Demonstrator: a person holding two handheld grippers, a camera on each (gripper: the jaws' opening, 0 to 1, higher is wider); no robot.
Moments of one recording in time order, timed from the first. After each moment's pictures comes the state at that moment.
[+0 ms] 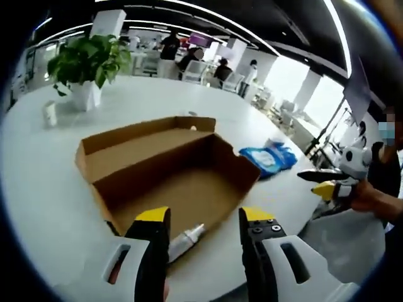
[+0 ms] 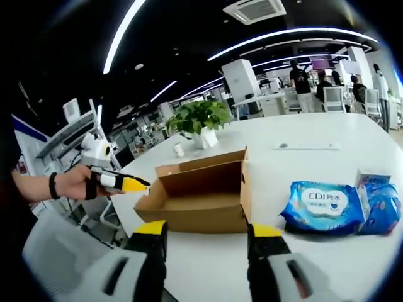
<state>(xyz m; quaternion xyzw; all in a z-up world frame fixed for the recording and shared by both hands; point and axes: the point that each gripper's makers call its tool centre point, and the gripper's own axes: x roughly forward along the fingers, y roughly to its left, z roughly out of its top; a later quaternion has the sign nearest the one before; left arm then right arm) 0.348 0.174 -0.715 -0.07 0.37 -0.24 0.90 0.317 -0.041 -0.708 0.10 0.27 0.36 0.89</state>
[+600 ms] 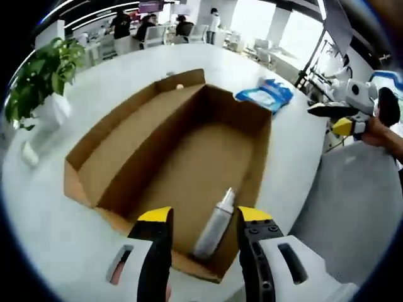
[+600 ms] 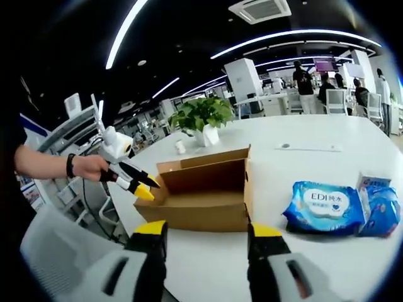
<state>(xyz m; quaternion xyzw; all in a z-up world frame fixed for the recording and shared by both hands) 0.357 0.190 -0.770 0.09 0.47 -0.34 0.81 0.316 -0.039 -0.709 0.08 0.27 0.36 0.89</state>
